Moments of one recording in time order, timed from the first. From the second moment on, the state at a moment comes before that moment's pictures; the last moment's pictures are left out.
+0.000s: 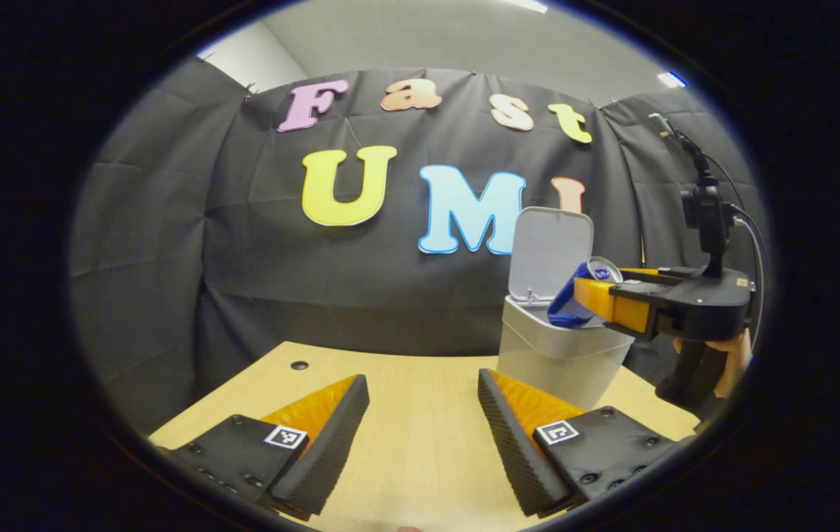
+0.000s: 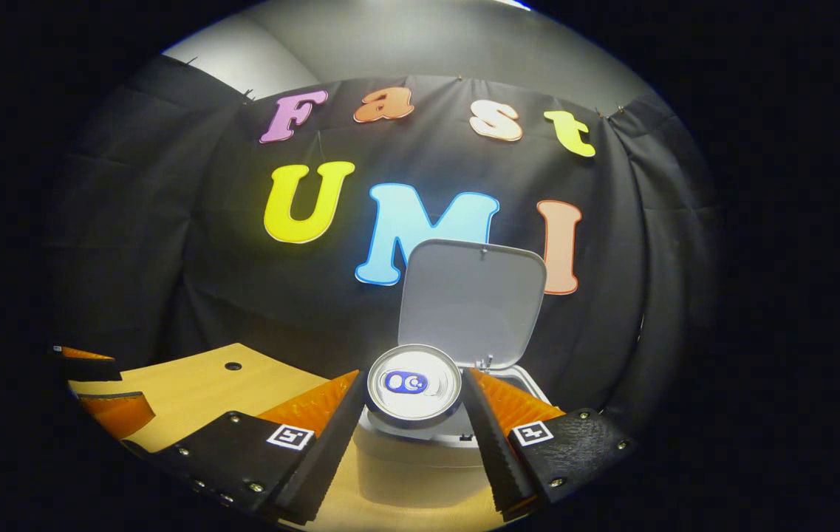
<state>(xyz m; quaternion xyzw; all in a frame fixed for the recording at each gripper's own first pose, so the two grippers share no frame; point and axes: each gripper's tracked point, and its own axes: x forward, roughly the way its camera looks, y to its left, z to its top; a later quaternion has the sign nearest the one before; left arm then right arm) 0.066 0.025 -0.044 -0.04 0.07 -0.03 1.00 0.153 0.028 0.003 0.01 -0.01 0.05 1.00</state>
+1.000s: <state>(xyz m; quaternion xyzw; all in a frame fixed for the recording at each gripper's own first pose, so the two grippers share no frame) 0.060 0.014 -0.041 -0.04 0.07 -0.05 1.00 0.147 0.009 0.015 0.02 -0.02 0.02 1.00</state>
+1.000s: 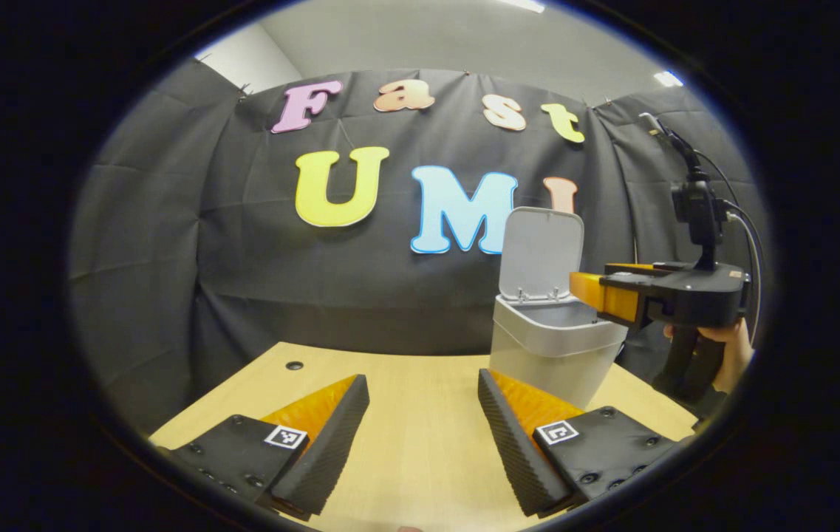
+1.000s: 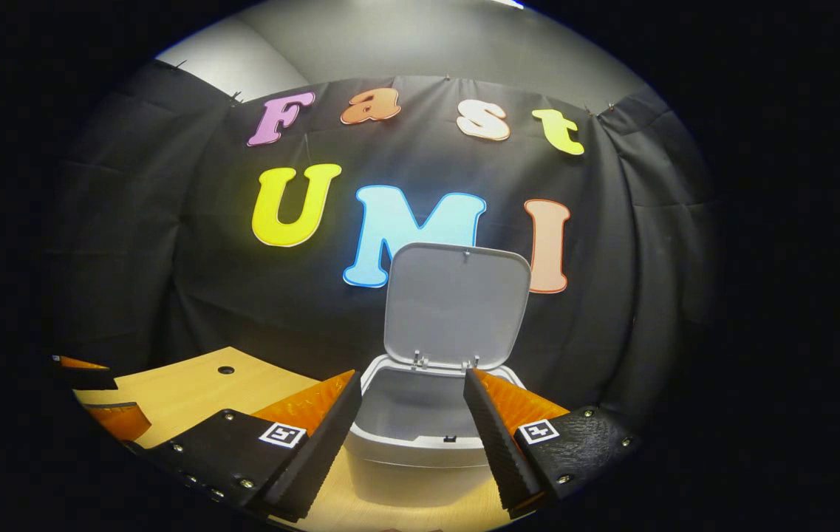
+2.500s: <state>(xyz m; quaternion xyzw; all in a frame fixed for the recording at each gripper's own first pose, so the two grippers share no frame) 0.099 0.039 -0.036 -0.04 0.06 -0.06 1.00 0.250 -0.035 0.149 0.00 -0.08 -0.03 1.00</state>
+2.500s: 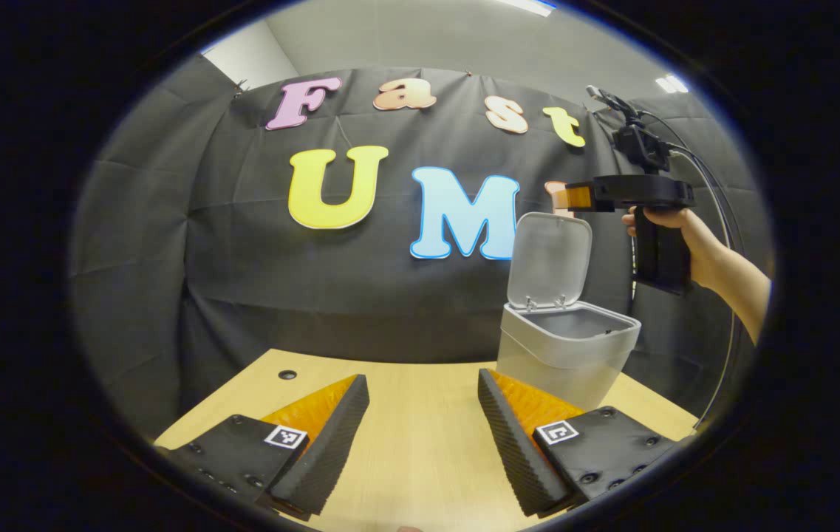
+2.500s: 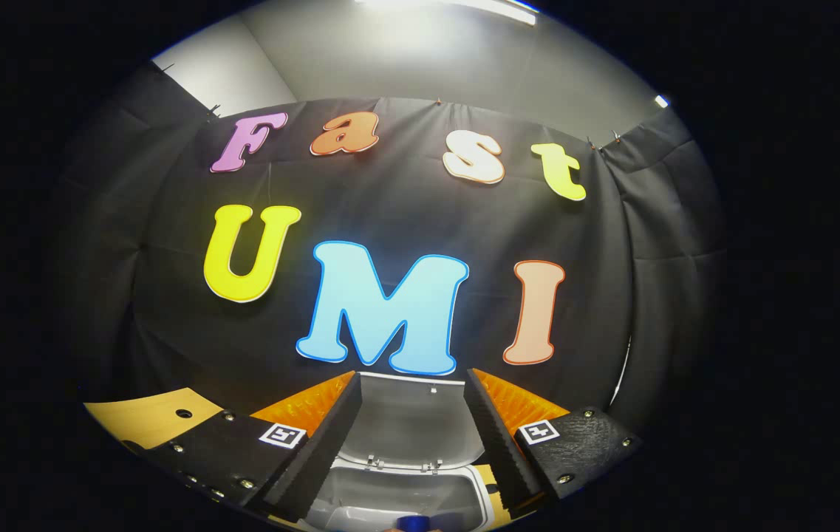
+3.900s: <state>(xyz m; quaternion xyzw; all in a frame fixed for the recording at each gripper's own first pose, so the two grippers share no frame) 0.087 0.063 -0.042 -0.05 0.06 -0.03 1.00 0.298 -0.050 0.136 0.08 -0.02 -0.02 1.00</state>
